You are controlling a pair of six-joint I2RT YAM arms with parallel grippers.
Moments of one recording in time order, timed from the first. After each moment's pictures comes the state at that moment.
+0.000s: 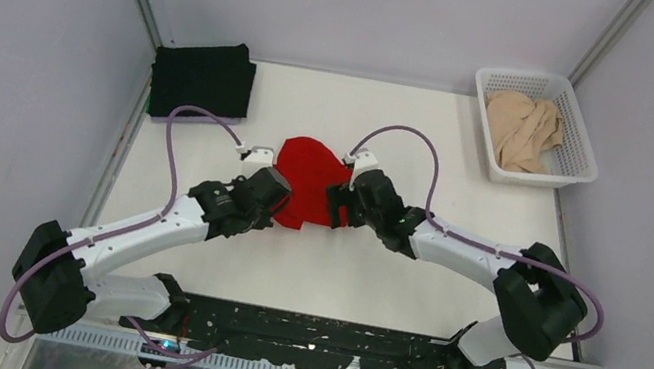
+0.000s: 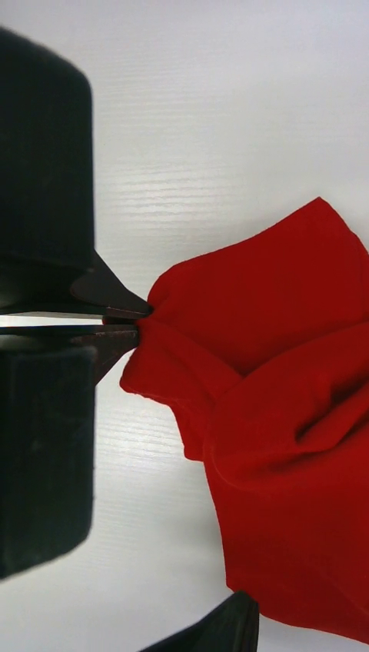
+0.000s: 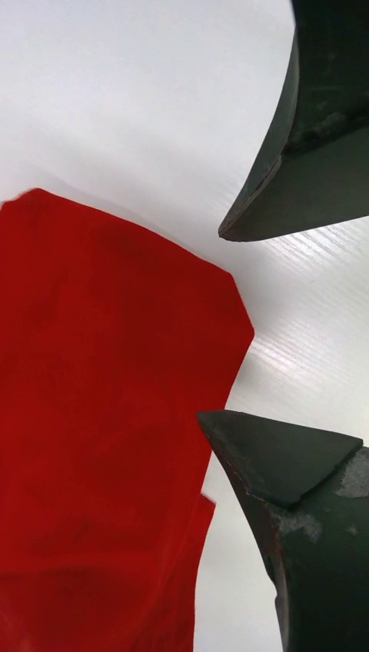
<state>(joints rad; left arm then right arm) -0.80 1.16 0.84 -0.69 -0.49 -0.74 0.81 1.48 0.83 0.04 0.17 0.23</state>
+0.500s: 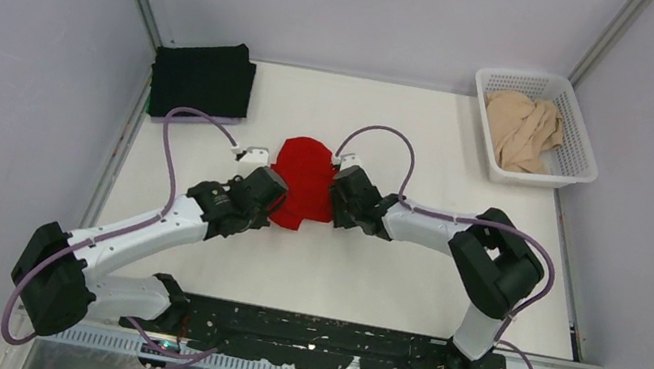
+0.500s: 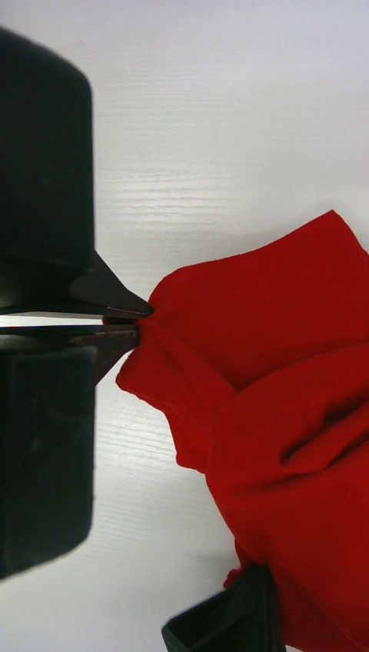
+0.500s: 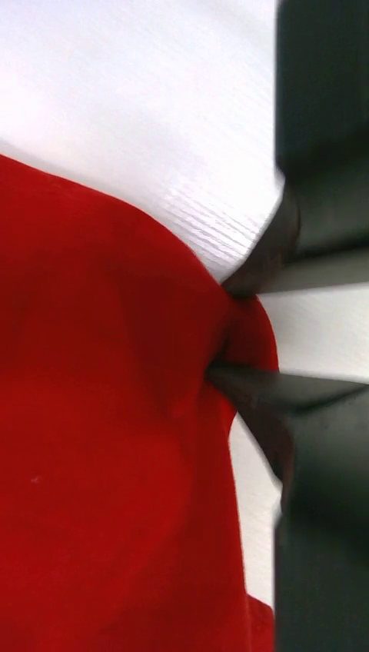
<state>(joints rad) -0.77 1.16 0.81 -0.67 -0.49 -0.74 0.81 1.77 0.98 -0.10 0.20 0.29</state>
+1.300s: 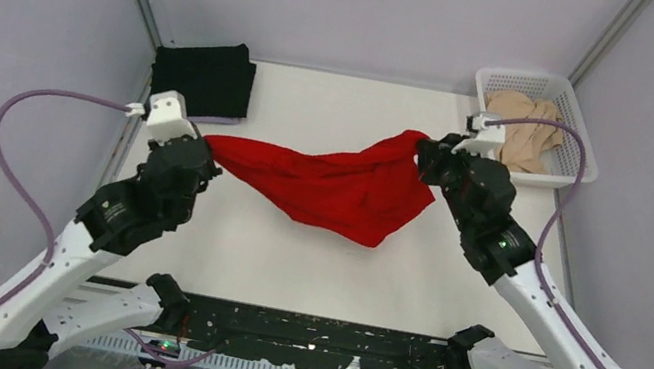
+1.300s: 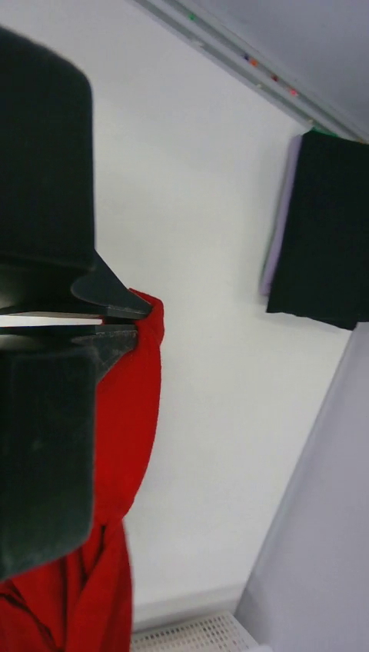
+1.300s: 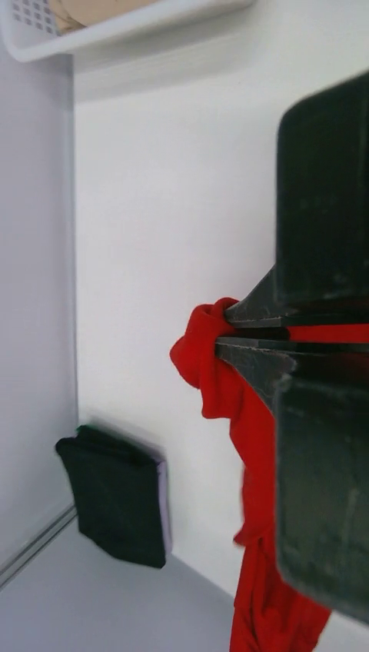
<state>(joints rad) -0.73 0.82 1.10 -0.75 -0.85 -0.64 0.55 1.02 0.92 -0.05 0.25 0.31</state>
